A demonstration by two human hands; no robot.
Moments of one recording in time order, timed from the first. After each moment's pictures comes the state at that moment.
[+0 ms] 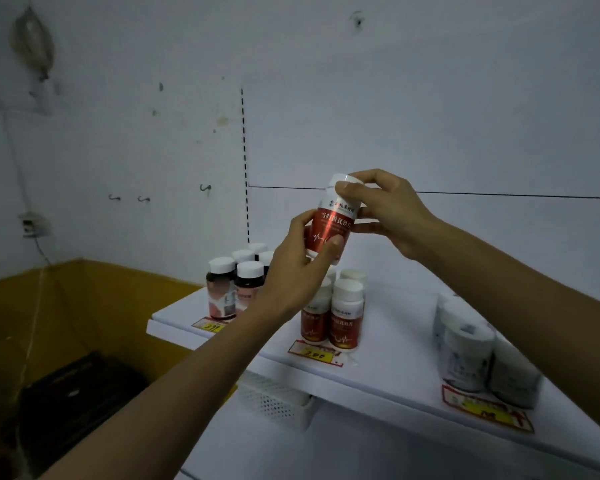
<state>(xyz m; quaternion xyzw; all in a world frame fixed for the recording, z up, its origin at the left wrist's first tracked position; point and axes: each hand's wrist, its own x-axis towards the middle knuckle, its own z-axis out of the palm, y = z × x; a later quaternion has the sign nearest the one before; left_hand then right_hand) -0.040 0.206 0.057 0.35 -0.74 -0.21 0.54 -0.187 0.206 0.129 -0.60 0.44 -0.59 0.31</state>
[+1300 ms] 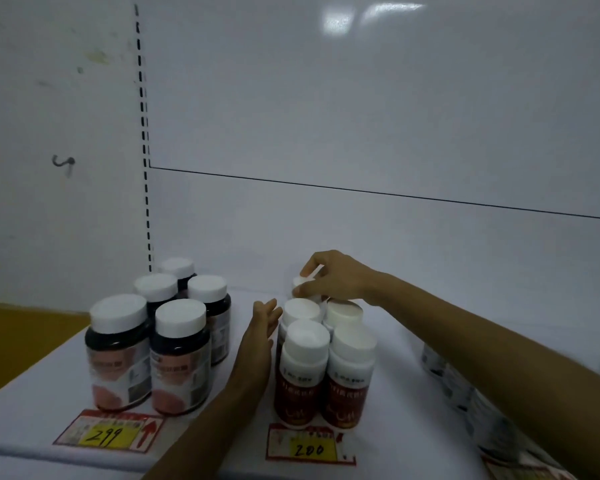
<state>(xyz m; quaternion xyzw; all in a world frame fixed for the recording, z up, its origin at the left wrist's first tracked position) -0.053 0.034 -0.058 0.32 -0.54 -0.63 0.46 -0.198 0.050 0.053 -0.64 0.71 -0.25 0.16</state>
